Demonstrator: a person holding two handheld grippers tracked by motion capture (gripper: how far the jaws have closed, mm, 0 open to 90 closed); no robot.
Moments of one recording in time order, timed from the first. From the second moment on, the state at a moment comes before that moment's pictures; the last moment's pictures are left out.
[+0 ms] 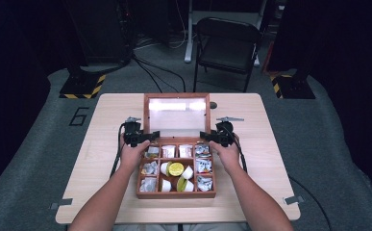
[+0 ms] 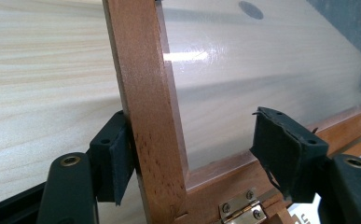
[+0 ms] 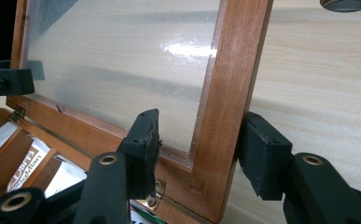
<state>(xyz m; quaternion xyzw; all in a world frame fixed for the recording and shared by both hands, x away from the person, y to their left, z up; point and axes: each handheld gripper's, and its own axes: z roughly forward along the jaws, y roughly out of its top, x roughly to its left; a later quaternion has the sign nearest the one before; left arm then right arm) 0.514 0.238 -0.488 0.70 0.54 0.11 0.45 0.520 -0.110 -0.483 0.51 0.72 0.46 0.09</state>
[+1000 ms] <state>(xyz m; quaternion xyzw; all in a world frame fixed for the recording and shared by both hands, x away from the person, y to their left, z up) 0.520 0.240 -0.496 0.70 0.57 0.07 0.43 0.525 -0.114 -0.493 0.54 0.70 0.46 0.04</state>
